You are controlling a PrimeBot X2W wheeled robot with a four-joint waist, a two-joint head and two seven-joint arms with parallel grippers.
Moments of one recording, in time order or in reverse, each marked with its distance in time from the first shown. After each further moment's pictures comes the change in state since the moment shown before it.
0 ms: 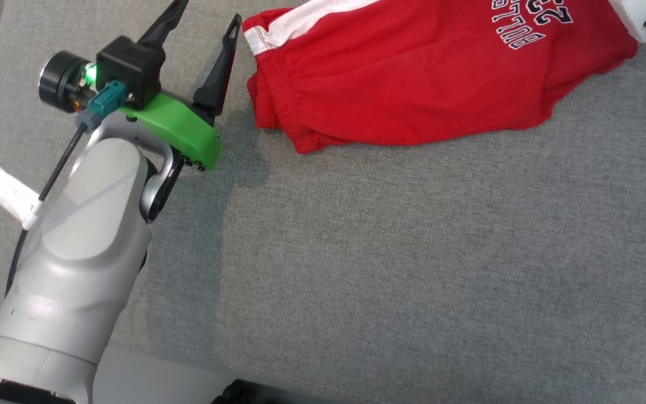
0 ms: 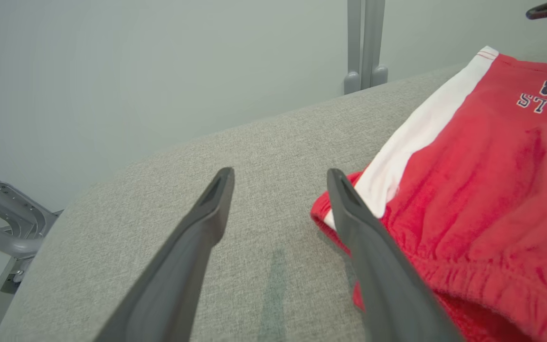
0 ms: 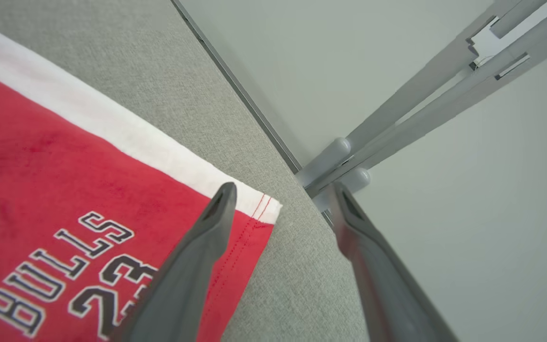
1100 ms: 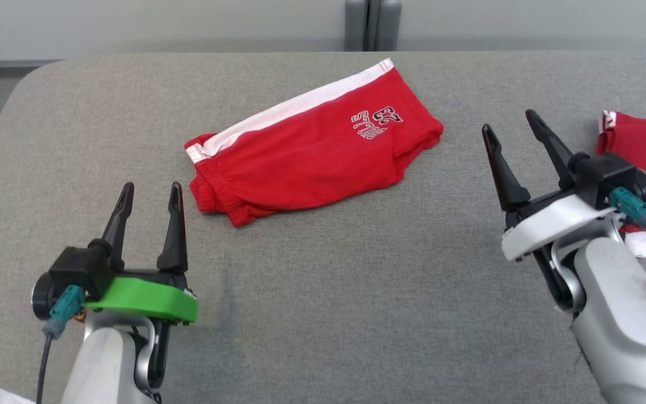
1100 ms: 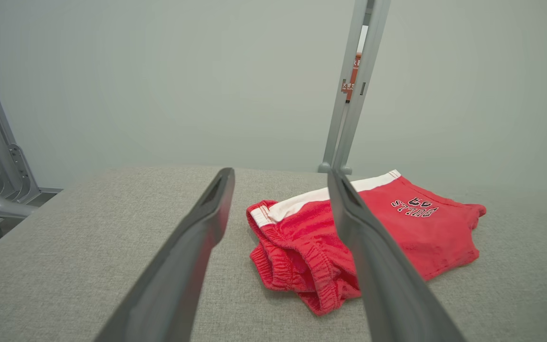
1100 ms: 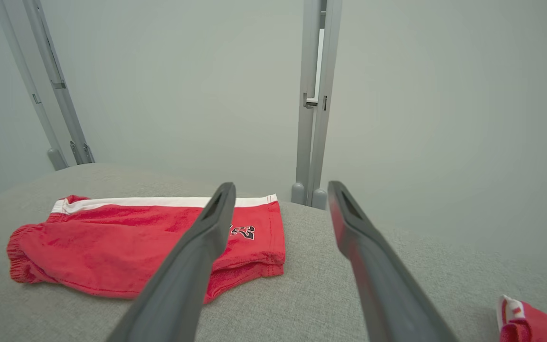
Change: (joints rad) left arm 0.660 -0.129 0.454 -0.358 0.105 0.013 0.000; right arm 1.041 0.441 -1.004 -0.219 -0.320 0.000 -0.350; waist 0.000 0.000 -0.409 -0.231
